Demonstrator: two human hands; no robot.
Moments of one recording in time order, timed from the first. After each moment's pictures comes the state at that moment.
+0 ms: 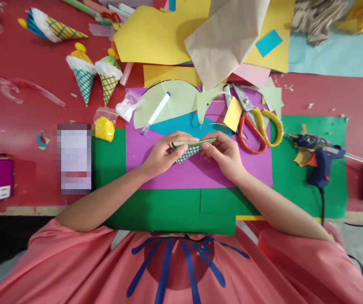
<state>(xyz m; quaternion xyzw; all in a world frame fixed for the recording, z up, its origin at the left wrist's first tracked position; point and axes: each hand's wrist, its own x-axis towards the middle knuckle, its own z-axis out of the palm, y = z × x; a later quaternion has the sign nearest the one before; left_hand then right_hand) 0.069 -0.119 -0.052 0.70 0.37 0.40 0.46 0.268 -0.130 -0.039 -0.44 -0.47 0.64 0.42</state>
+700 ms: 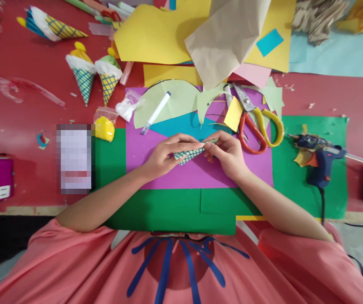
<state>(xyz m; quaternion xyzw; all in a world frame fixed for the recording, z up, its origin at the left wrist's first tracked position) 0.065 -0.120 -0.048 0.76 0.30 0.38 0.44 0.273 -0.127 -0.043 -0.44 -0.44 0.66 0.42</state>
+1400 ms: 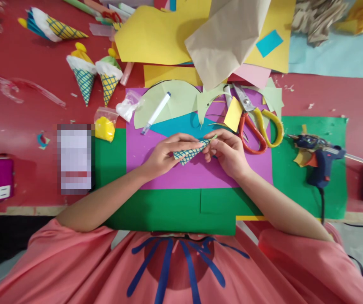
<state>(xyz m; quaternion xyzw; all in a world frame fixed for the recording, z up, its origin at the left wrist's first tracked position) 0.066 -0.118 -0.046 0.74 0.31 0.39 0.46 0.275 -0.124 -0.045 -0.38 -0.37 0.72 0.45</state>
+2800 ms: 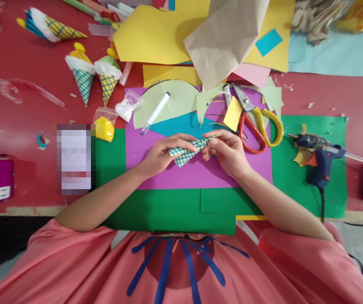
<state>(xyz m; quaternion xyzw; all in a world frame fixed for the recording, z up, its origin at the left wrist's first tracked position) 0.063 -0.117 -0.051 0.68 0.30 0.40 0.54 0.275 -0.123 -0.045 -0.35 -0.36 0.74 0.46</state>
